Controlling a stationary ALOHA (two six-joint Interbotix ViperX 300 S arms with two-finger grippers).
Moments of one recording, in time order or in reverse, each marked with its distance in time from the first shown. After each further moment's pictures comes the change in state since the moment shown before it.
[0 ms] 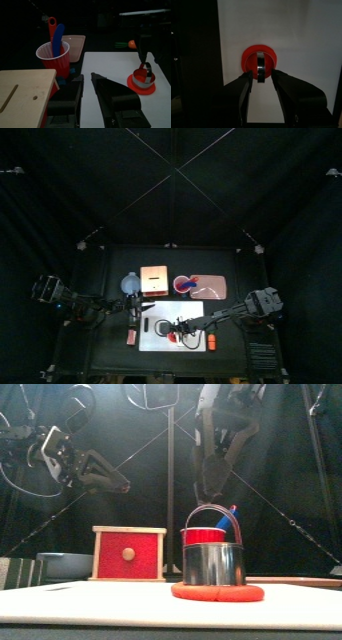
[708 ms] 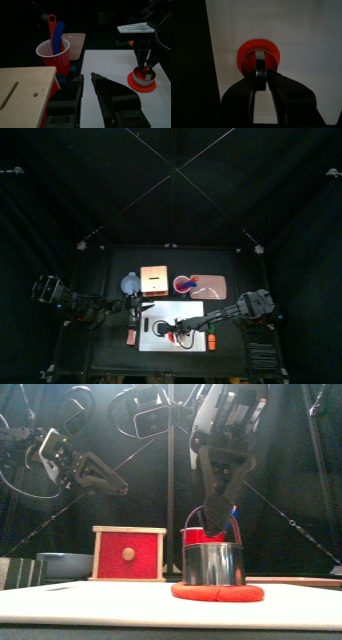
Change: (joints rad) left arm 0.000 -0.002 0.014 0.000 0.000 0.000; right arm -0.048 0.190 -0.127 0.109 0.210 -0.021
